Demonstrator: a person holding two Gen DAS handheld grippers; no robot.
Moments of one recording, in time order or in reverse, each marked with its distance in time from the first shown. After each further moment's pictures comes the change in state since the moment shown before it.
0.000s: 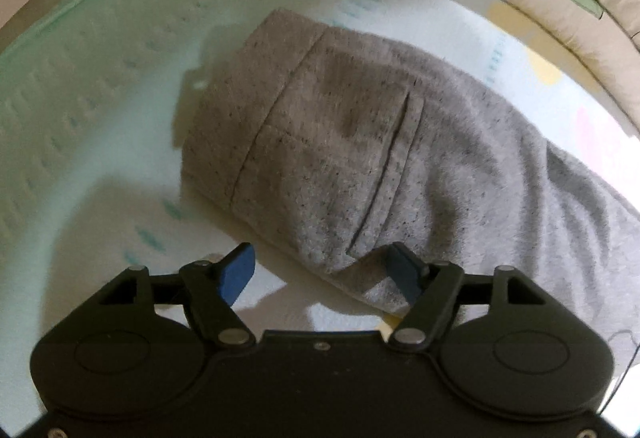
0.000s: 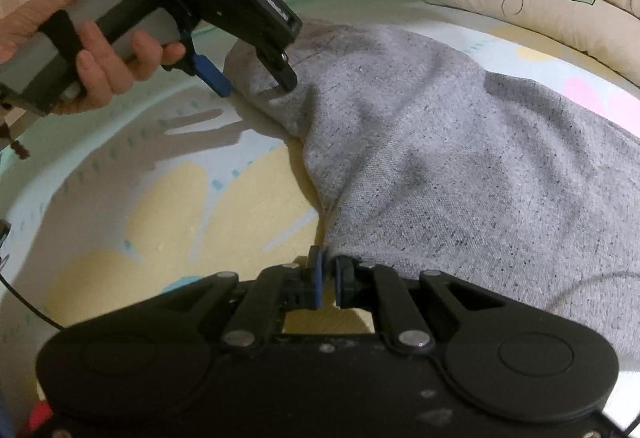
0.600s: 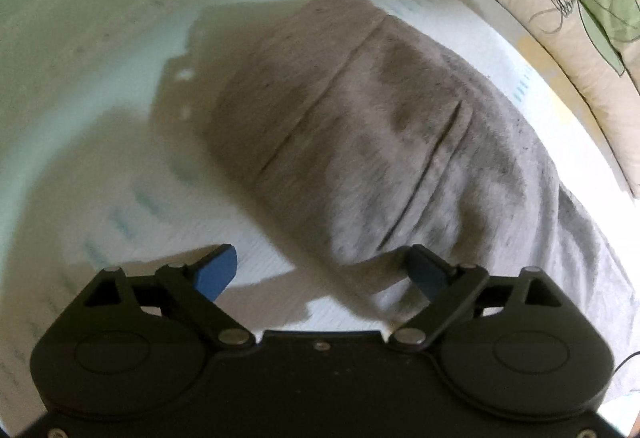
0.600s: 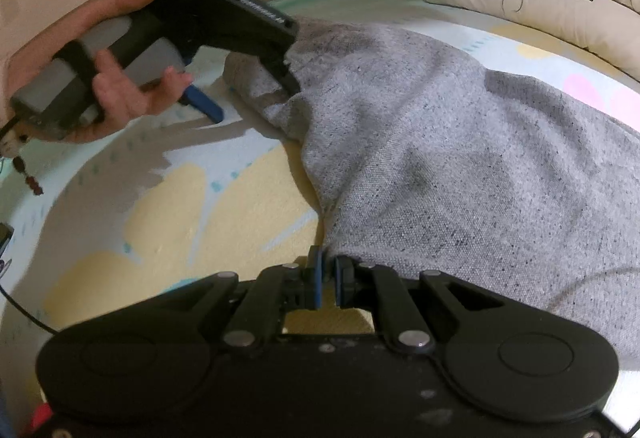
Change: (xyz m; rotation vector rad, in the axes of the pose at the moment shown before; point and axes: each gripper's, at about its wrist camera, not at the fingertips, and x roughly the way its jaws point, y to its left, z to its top) left arm 0.015 0.043 -0.013 -0.210 0.009 -0.106; right arm 0.004 -0.003 -0.001 0.011 -0.004 0.015
